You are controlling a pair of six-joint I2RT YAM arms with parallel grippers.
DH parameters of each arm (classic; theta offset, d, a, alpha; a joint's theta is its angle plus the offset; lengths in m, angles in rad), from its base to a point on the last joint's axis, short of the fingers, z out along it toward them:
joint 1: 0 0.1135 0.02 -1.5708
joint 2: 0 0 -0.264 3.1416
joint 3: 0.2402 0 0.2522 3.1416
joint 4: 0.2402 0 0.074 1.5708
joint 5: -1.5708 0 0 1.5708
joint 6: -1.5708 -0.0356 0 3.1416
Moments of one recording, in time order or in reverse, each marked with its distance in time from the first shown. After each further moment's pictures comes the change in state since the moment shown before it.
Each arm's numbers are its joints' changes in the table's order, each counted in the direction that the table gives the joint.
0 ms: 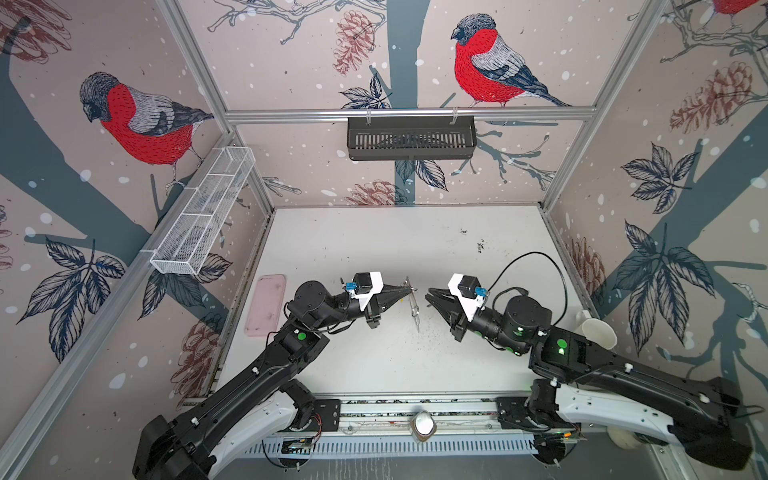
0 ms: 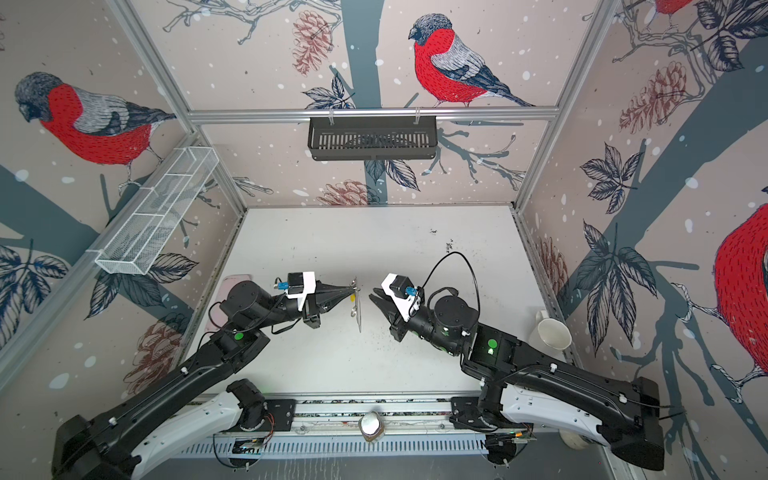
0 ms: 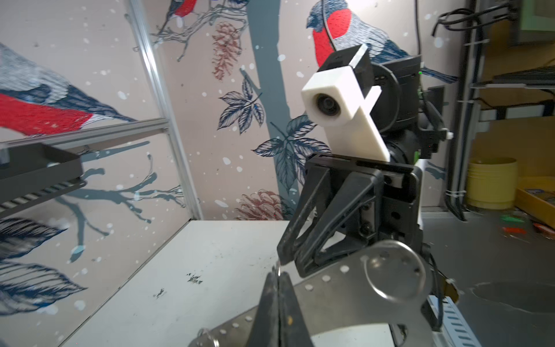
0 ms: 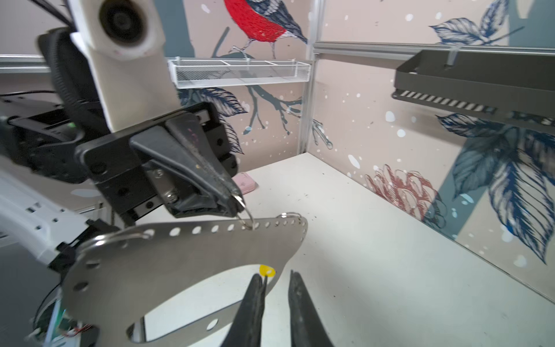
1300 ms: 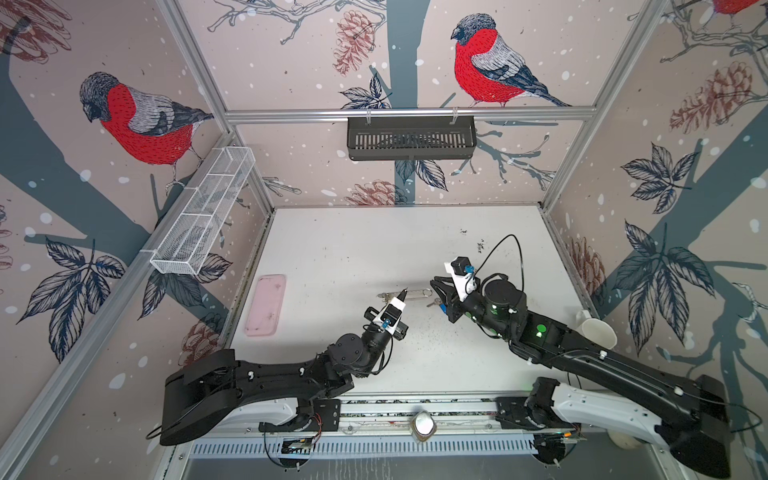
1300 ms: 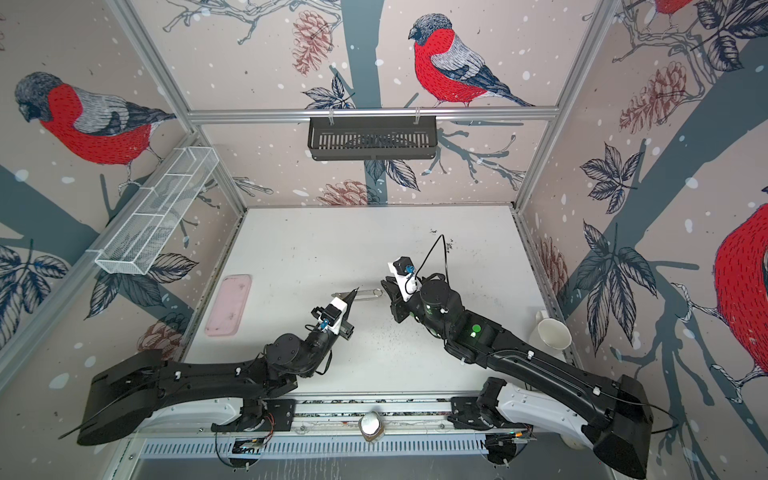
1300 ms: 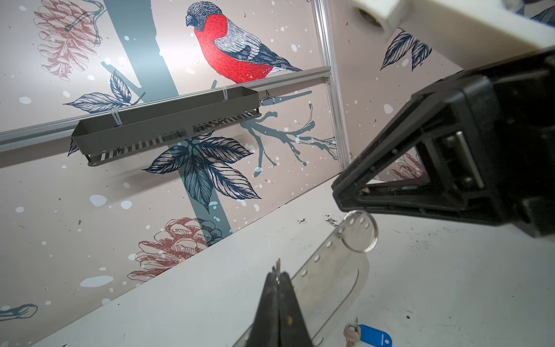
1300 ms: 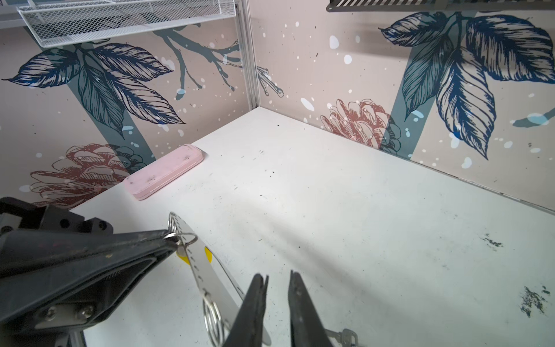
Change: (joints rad) left arm -0.521 0.290 -0.282 -0.594 1.204 -0.352; right arm -0.169 0.130 -0.027 0.025 0.033 -0.129
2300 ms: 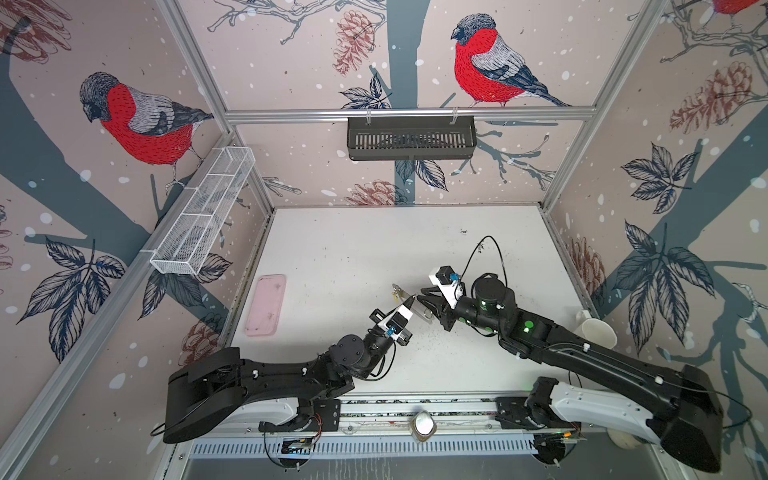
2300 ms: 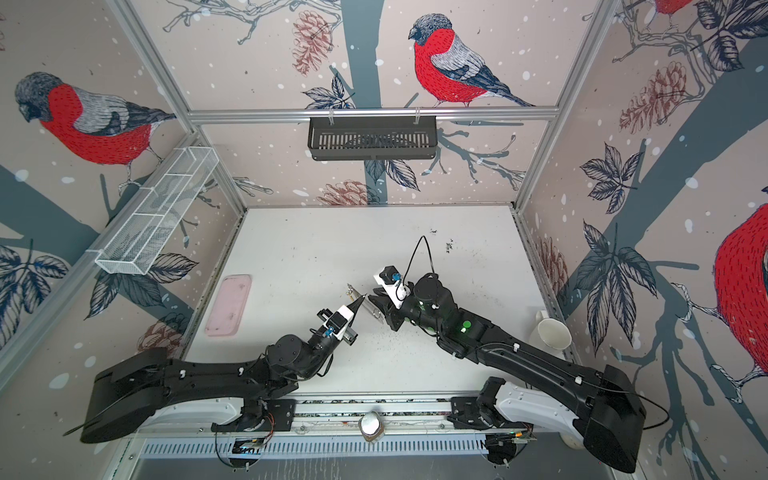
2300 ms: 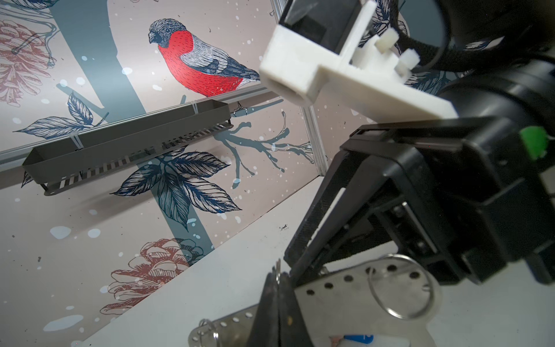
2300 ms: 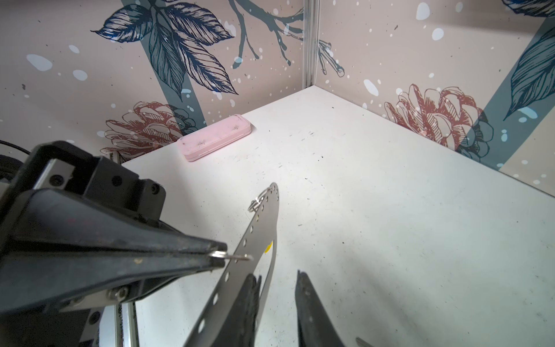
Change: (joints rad) left arm -0.003 0.019 -0.011 -0.024 -0.113 -0.037; right arm -0.035 0.065 -0.039 -0.078 0.275 0.082
